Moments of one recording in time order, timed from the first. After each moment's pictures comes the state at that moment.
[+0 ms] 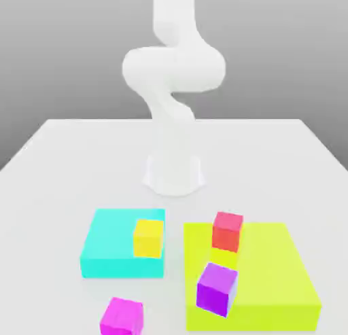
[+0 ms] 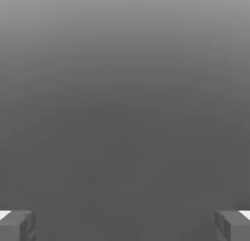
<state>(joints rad) -0.01 -0.71 -0.01 -2.31 0.00 2.33 0.80</state>
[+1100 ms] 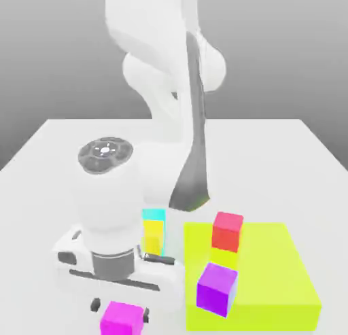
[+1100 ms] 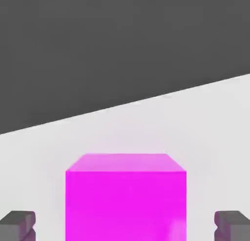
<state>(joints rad) -0.10 0.45 -0.06 -2.37 0.08 2.81 0.79</state>
